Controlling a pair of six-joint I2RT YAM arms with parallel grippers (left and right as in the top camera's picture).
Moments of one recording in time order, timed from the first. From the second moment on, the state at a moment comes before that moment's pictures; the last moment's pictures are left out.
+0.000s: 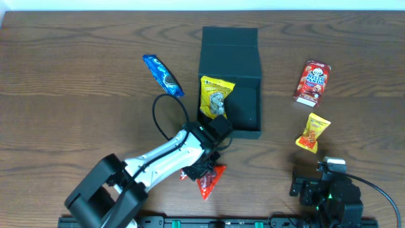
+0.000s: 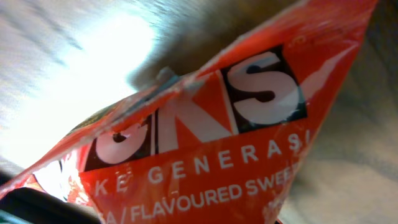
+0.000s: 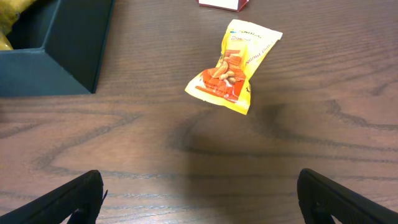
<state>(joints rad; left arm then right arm) -0.83 1.68 0.98 -0.91 0.14 -1.57 0.08 0.01 0.35 -1.05 0.09 0.15</state>
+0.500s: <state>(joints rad) -0.92 1.60 1.40 -1.21 -0.19 -1.25 0.08 0.01 0.35 -1.05 0.09 0.15</state>
